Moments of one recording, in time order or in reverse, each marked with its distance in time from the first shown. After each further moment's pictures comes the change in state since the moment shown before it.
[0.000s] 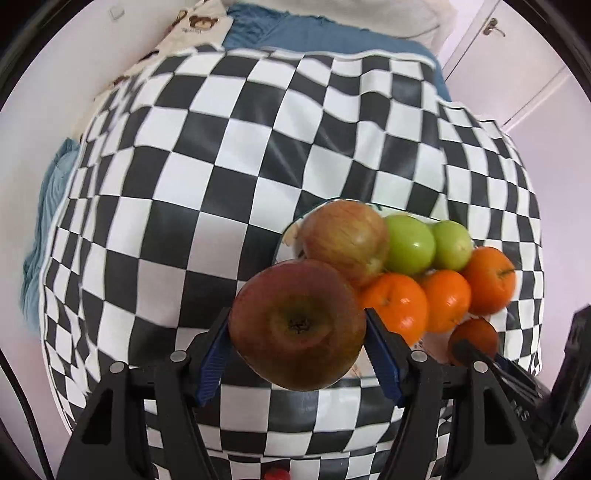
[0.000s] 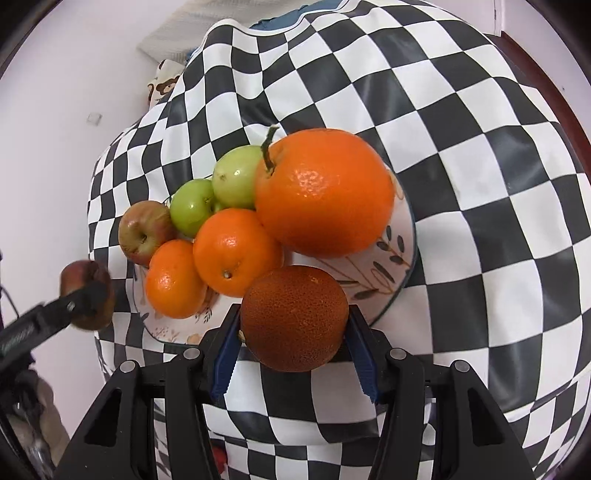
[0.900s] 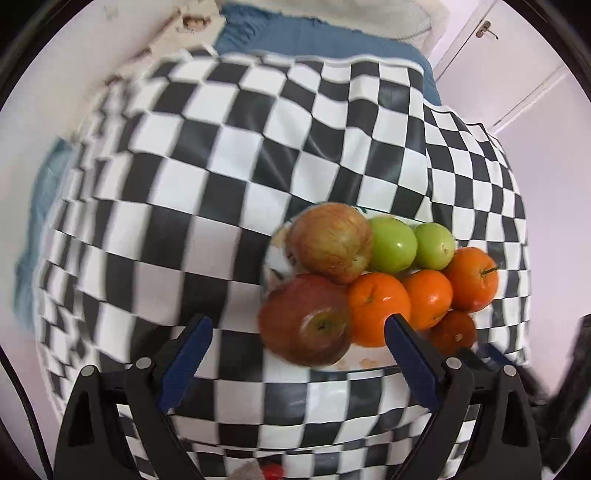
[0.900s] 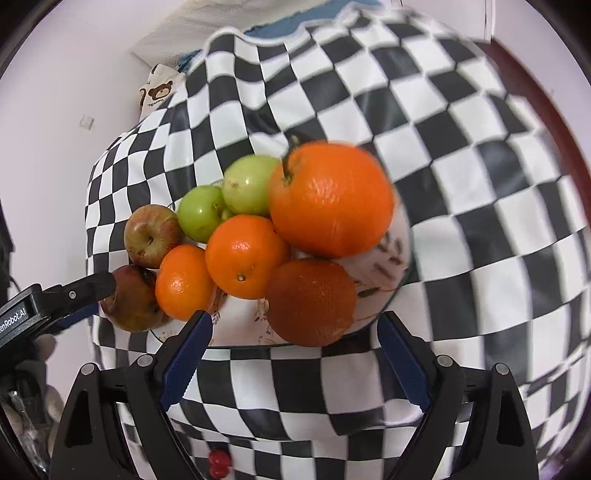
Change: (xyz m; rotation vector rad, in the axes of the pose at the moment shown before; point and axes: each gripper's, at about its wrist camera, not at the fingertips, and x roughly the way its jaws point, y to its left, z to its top) left arm -0.019 0.003 -0.002 0.015 -0.028 -0.014; right arm -0.035 0.017 -0.008 -0.030 -0.092 -0.092
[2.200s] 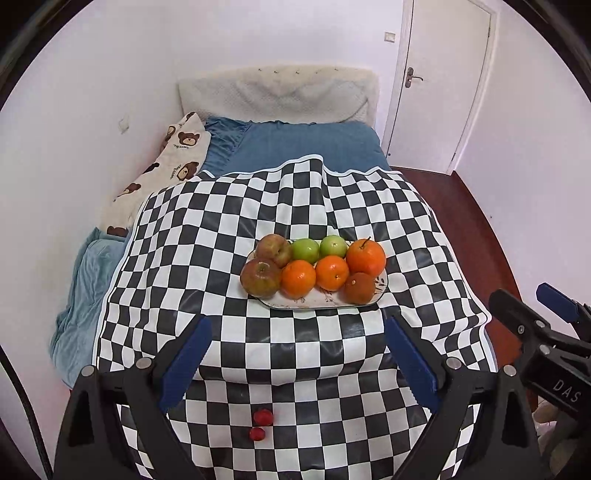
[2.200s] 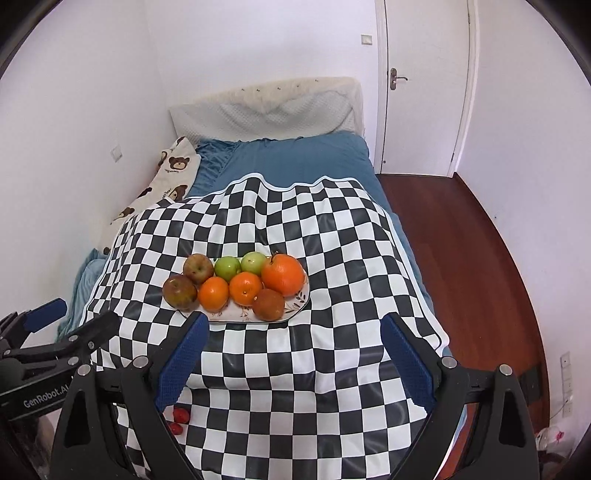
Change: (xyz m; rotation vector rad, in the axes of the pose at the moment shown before) left arm -0.187 -0.069 -0.155 0.168 -0.402 0.018; right arm -0.252 0.013 -0.120 -0.172 -0.436 -0.154
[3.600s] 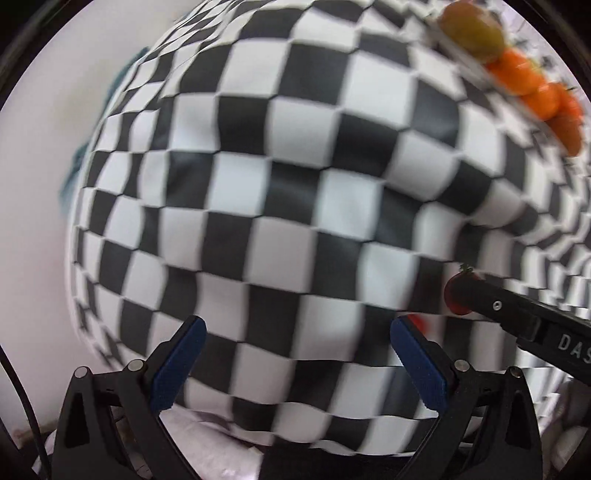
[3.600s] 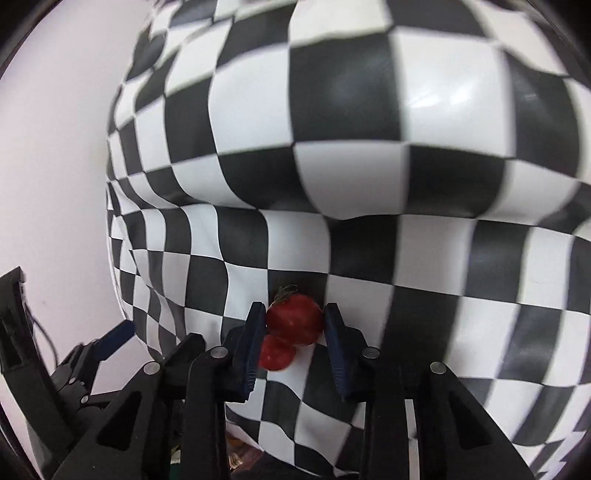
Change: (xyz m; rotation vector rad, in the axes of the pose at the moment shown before) left arm 0.160 0.145 -0.190 -0.264 0.524 0.154; right arm 0.254 0.153 -0.188 0.027 0.780 0.464
